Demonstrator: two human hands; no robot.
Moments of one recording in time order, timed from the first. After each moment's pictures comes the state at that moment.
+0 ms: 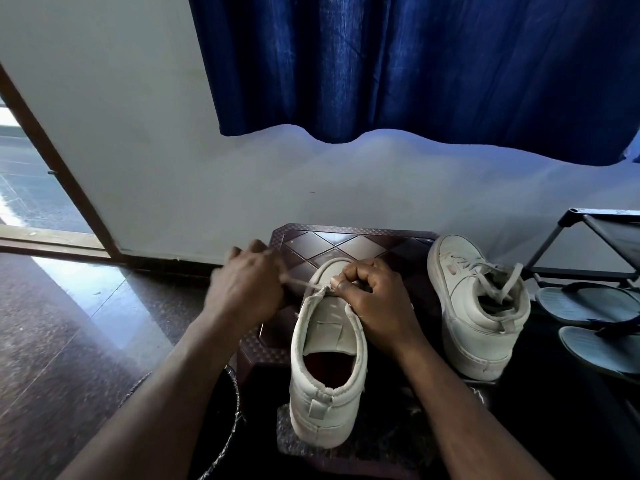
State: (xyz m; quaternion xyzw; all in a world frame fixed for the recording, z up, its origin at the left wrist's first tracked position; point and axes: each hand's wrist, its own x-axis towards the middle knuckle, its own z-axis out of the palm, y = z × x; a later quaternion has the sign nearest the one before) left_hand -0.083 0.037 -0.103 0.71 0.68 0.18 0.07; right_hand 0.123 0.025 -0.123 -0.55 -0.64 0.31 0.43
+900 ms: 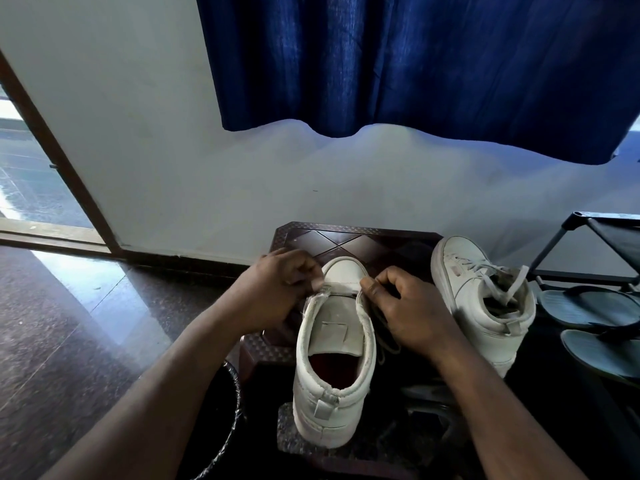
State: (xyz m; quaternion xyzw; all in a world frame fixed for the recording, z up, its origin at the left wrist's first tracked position) left_hand -0.074 0.030 -0.101 0.73 0.54 0.30 0.28; right_hand 0.161 0.012 -0.104 -0.63 -0.65 0.29 0.31
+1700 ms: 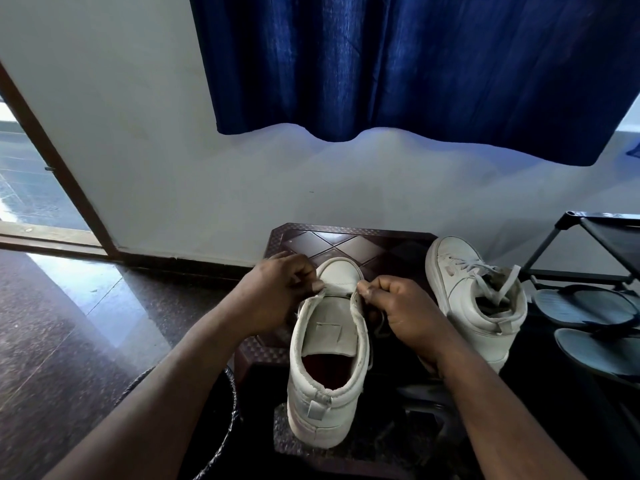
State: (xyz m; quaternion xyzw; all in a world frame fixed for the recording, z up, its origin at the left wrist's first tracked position) left_hand -0.065 0.032 -0.102 0.75 0.55 0.27 0.25; right_hand 0.162 0.017 -0.113 -0.57 -0.58 0.47 0.35
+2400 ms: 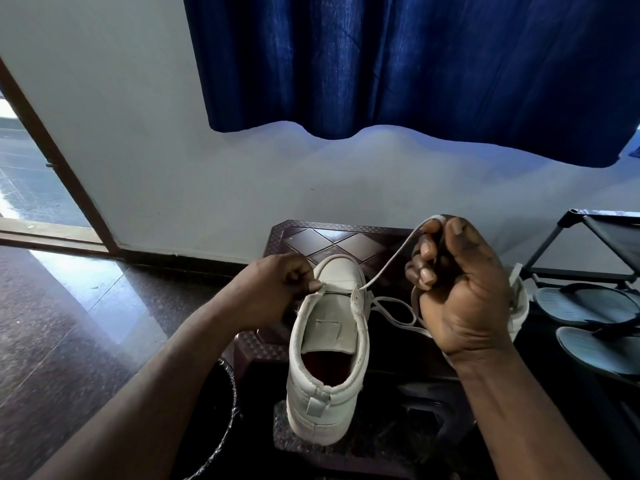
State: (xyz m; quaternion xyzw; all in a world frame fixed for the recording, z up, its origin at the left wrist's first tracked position) left_hand -0.068 0.032 -0.099 0.73 0.58 0.24 0.28; right_hand 0.178 0.011 -0.074 -0.24 -0.39 0.57 0.68
